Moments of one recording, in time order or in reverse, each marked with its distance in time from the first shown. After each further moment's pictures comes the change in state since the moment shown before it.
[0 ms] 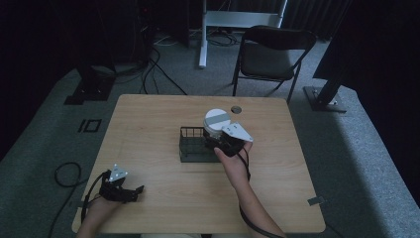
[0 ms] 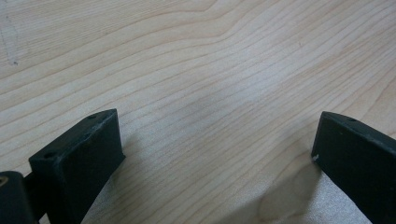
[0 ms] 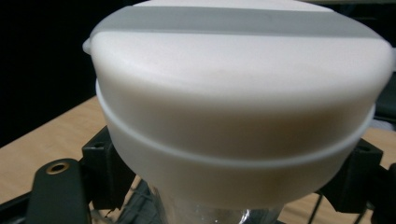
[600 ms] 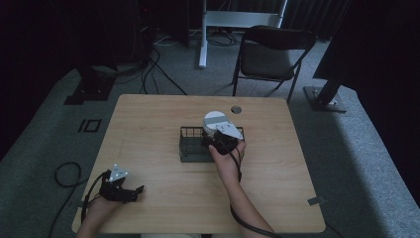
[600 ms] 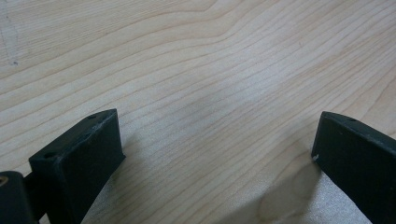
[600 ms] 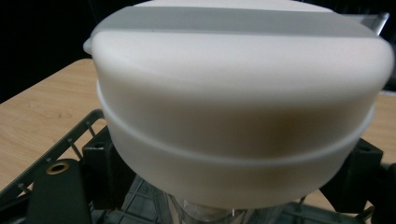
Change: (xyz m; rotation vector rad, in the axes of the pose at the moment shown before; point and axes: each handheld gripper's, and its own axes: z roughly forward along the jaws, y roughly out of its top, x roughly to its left) left arm 0.000 0.000 0.000 0.000 0.000 0.000; right arm 0.006 -0.016 0.028 0.109 -0.134 0.032
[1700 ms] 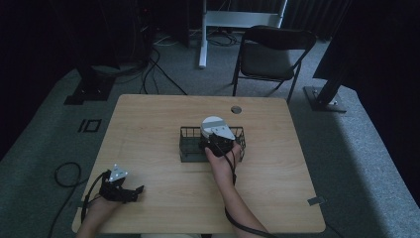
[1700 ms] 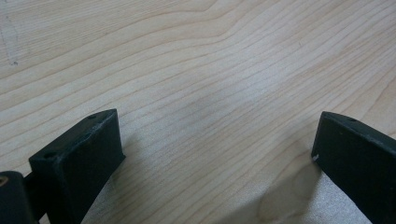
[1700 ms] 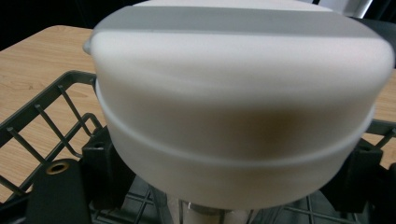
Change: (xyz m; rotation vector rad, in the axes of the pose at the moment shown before) left arm 0.000 0.000 0.000 0.000 0.000 0.000; right arm 0.010 -0.014 0.013 0.097 -0.072 -0.026
